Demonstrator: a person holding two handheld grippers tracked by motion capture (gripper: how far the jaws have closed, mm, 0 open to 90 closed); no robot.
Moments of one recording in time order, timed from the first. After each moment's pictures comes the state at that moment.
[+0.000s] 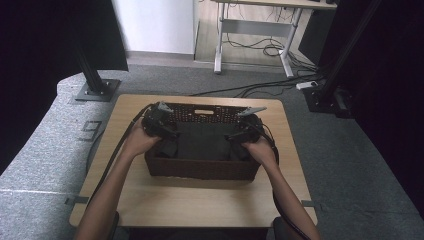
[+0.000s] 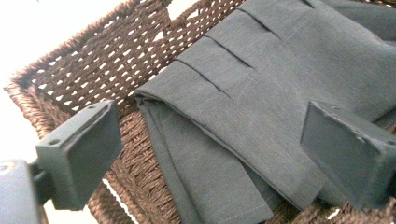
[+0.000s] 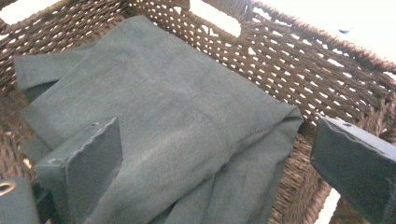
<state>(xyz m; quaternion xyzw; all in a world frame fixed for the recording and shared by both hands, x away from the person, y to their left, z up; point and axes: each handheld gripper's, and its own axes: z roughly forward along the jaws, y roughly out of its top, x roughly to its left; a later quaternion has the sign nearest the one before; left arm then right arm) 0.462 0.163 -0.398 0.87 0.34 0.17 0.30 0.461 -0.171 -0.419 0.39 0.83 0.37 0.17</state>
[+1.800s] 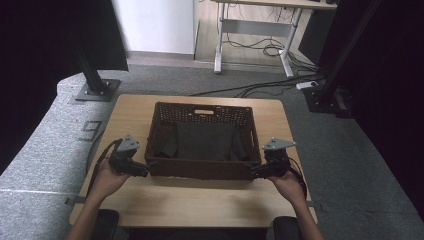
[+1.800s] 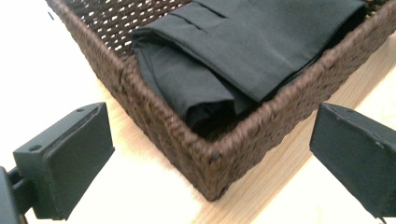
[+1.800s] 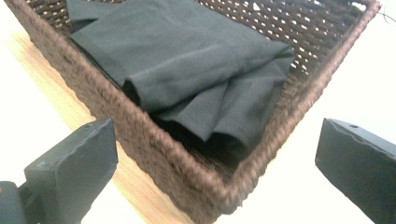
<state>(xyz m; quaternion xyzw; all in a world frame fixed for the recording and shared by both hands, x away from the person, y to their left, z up) 0.350 0.239 -0.441 0.83 0.35 0.20 0.38 0.357 -0.235 -0.436 0.36 0.82 0.39 0.20</state>
